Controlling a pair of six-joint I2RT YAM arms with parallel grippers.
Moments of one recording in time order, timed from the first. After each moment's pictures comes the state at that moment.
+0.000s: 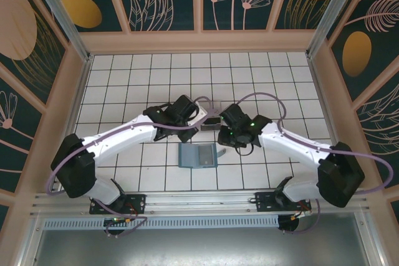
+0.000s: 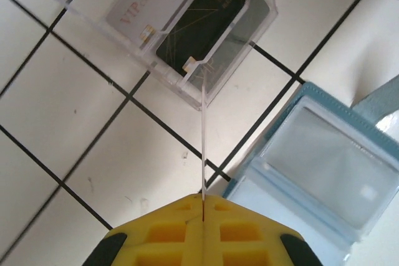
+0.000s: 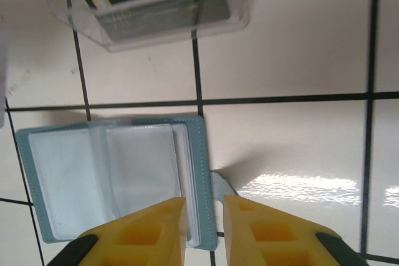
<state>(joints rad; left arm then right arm) -0.85 1.52 1.13 -0.67 -0.06 0.11 0.79 1.31 0.86 -0.67 -0.03 0.86</state>
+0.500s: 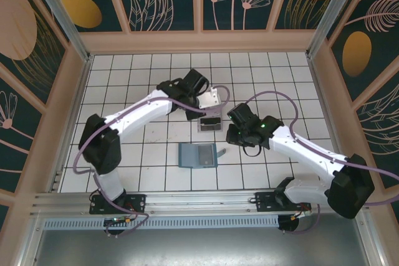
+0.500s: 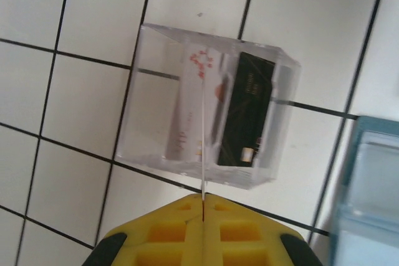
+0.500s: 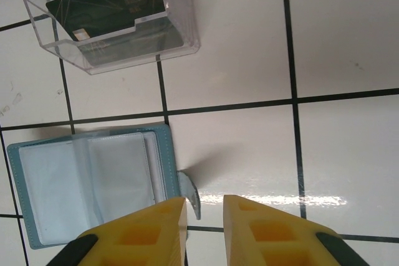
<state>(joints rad) -0.74 1.83 1.56 -0.79 0.06 0.62 0.76 1.20 0.86 -0.77 0.05 0.85</state>
